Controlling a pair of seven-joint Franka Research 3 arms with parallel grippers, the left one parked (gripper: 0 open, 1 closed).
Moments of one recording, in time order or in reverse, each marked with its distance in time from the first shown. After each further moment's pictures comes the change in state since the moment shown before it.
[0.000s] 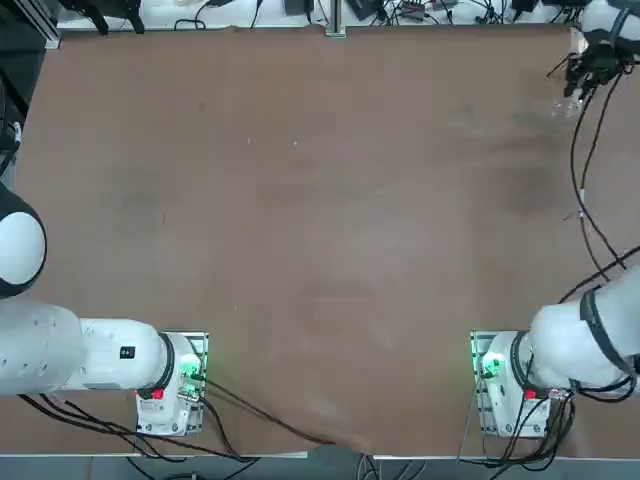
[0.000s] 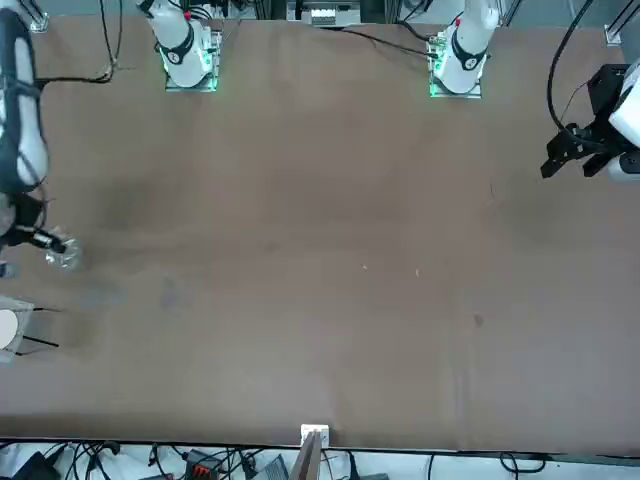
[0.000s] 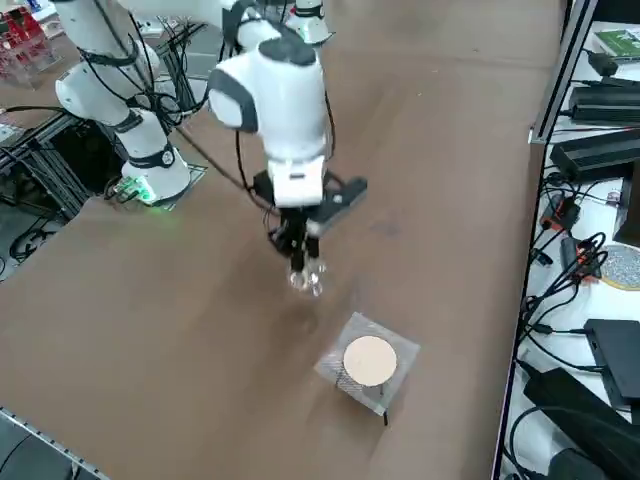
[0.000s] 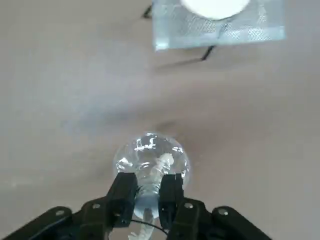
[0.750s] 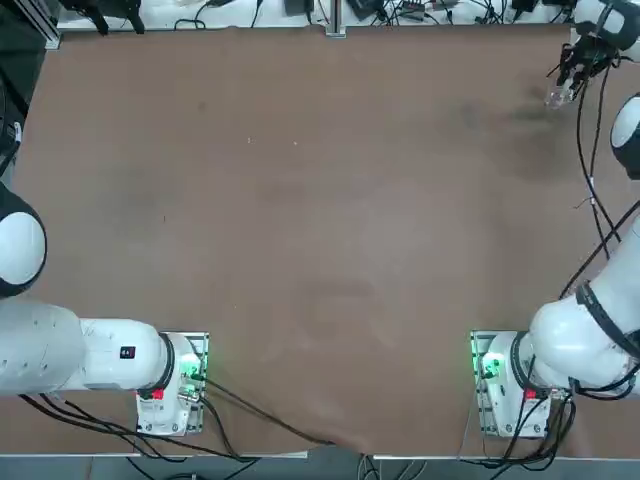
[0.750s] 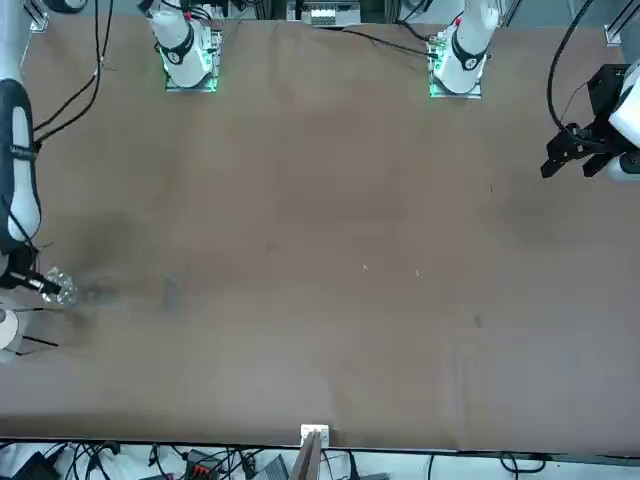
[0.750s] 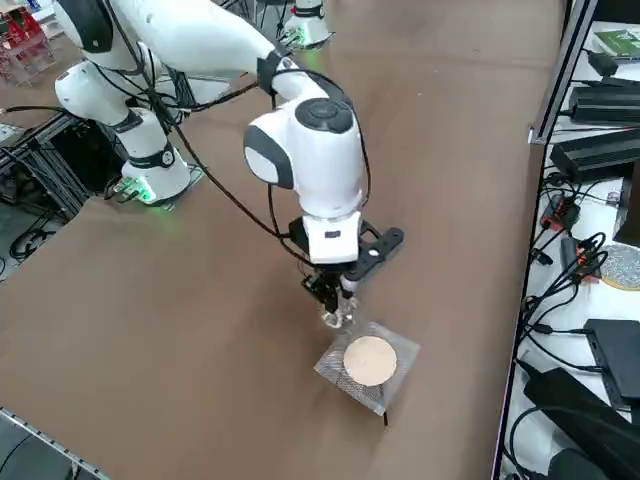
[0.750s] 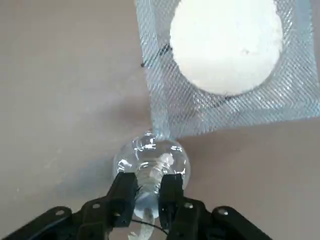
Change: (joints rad) arm -0.019 0.263 0.004 0.301 0.070 -0.010 0.004
